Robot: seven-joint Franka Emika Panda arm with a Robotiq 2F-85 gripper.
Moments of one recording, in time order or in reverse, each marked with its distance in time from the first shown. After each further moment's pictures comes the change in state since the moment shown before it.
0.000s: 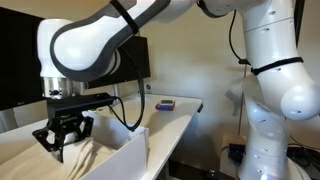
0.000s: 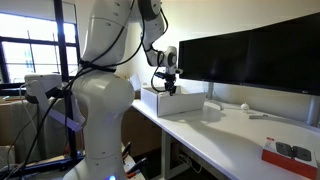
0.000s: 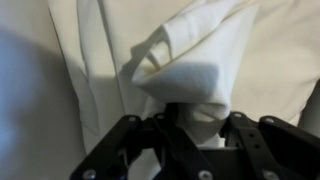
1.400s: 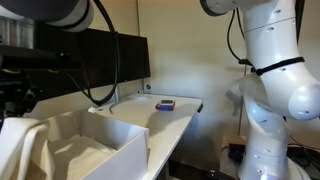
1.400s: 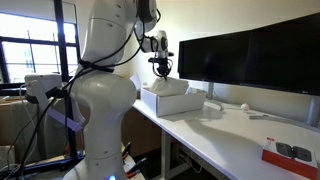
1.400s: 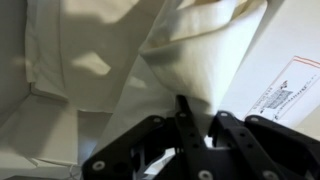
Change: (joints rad) arm 0.118 0.003 0.022 0.274 -0.102 -0.138 -0.185
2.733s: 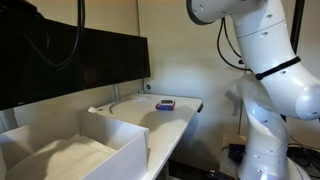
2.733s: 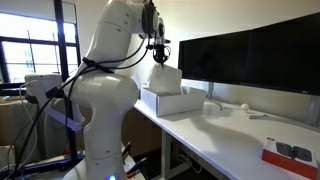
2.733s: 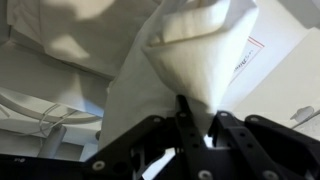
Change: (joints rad) arm 0.113 0.151 -0.012 0.465 -0.027 -0.299 -0.078
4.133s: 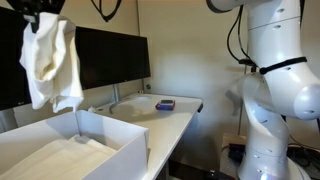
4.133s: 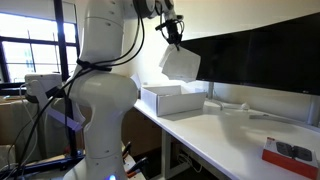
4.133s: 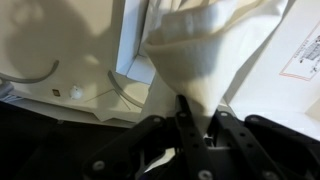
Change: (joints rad) arm -0.030 -0.204 -0.163 0.037 -0.093 -0.314 0.002
